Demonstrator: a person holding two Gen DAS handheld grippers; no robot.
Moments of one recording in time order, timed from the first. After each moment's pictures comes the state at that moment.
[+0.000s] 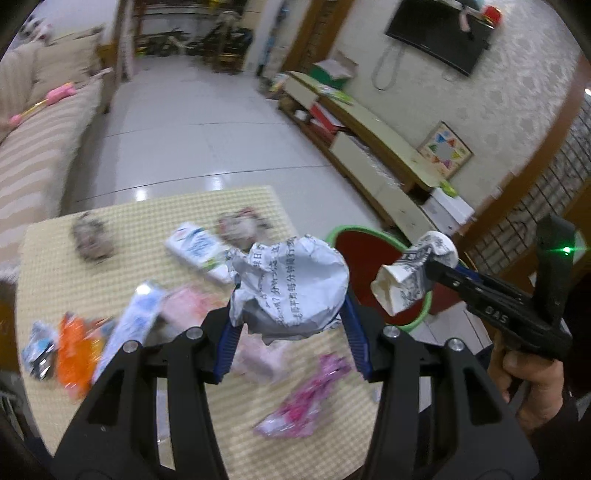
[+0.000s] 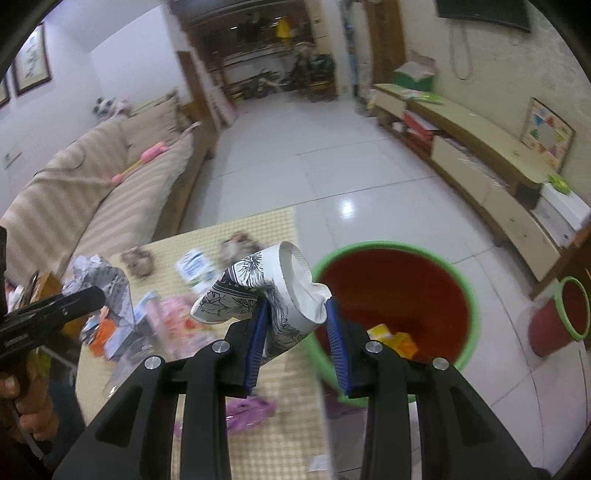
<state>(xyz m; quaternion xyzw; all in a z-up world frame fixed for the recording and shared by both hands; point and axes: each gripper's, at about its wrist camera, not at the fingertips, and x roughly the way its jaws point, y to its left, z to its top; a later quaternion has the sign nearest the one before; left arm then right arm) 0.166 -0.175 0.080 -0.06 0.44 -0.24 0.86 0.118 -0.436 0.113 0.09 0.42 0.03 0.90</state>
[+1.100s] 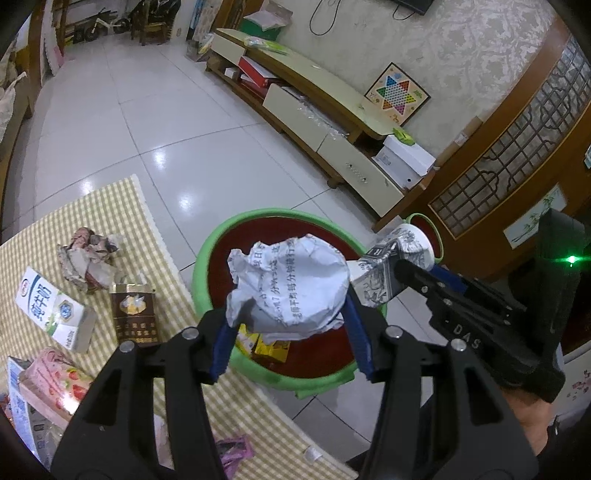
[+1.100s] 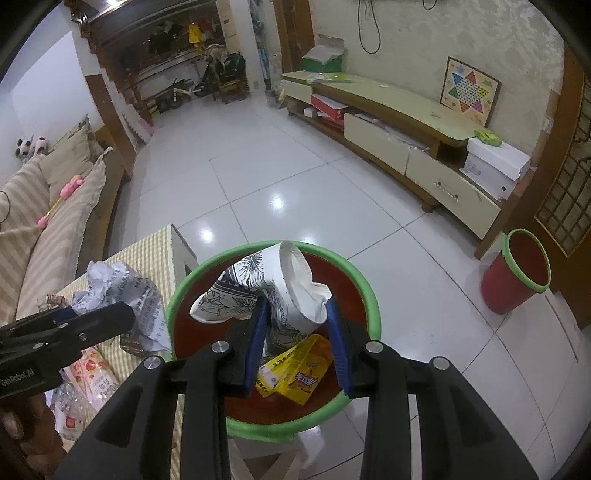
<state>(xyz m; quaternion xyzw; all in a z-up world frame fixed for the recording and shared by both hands) 0.226 -0.343 0.029 -0.02 0.49 -0.35 0.80 0.134 -0.527 0.073 0.12 0.44 -0.11 0.88</state>
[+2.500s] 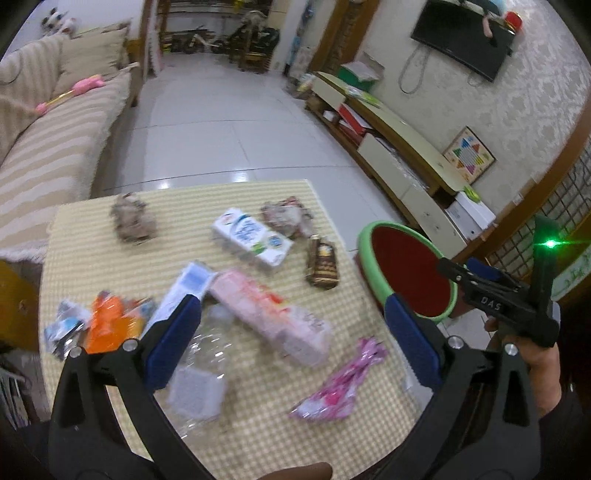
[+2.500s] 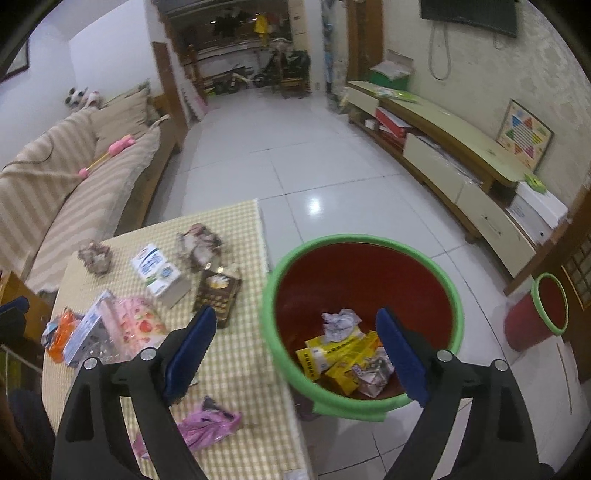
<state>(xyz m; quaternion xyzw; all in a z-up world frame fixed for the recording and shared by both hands) 0.145 -0.117 0.071 -0.07 0.44 -0.18 0.88 0.129 -0.408 0.085 0.05 0.43 0.00 0.90</state>
